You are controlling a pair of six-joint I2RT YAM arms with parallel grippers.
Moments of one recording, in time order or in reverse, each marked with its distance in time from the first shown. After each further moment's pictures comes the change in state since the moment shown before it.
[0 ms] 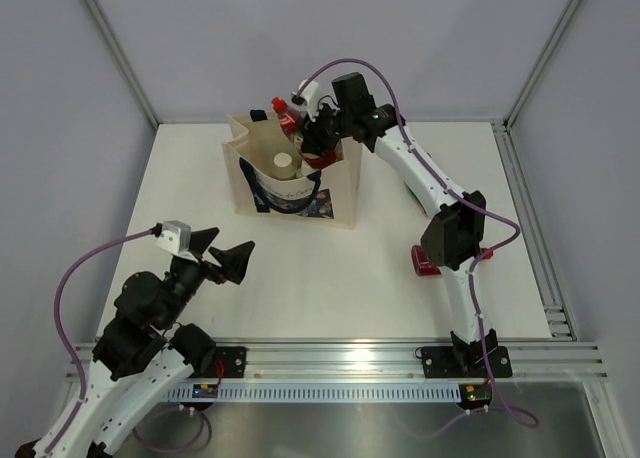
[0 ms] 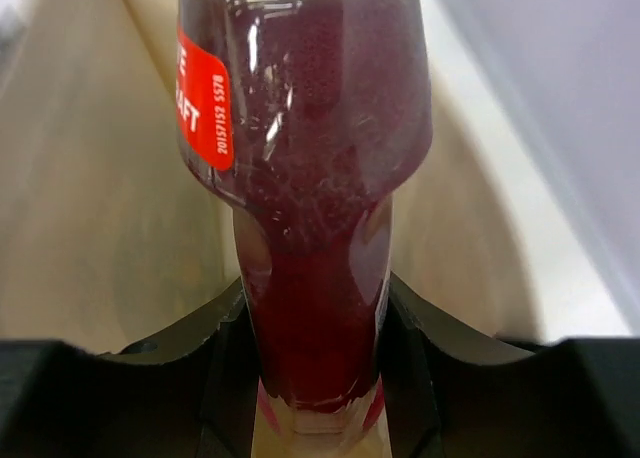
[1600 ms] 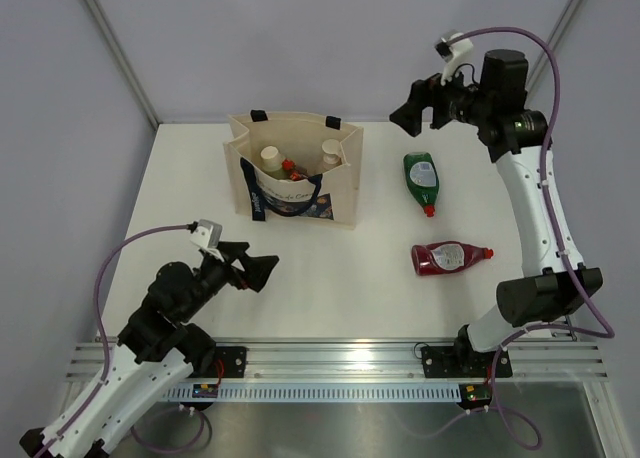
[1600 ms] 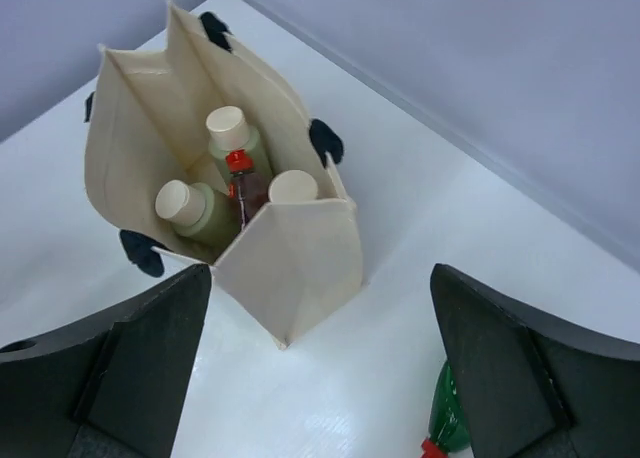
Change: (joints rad) left arm 0.000 0.016 -0.168 0.043 0.150 -0.151; right arm -0.361 -0.597 -0.391 -0.050 -0.104 0.224
